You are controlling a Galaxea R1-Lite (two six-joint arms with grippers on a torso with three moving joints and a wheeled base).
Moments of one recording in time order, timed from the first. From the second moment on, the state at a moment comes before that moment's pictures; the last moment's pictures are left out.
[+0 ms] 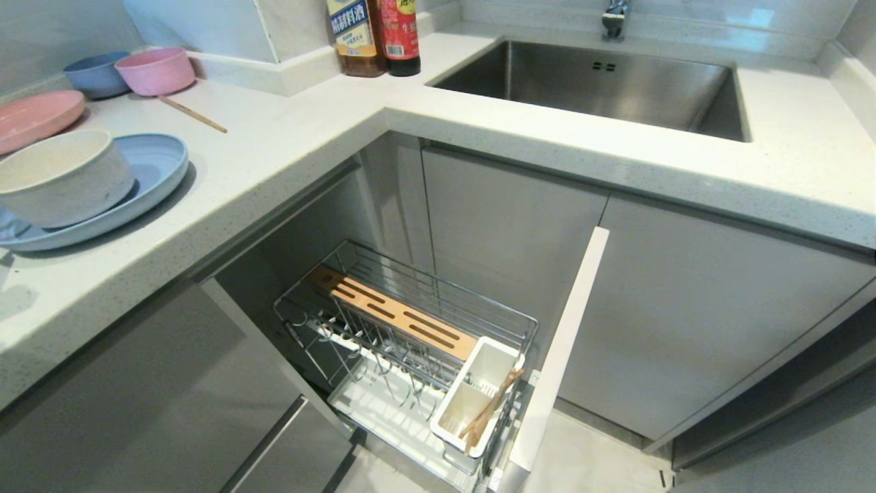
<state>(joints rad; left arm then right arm) 0.60 0.98 -0.68 -0.38 -0.25 -0.67 0.00 0.00 0.00 0.00 0.00 0.01</state>
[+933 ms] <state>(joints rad) 0.60 1.03 -0.68 -0.38 -0.32 -0.68 0.00 0.00 0.00 0.00 0.00 0.01</state>
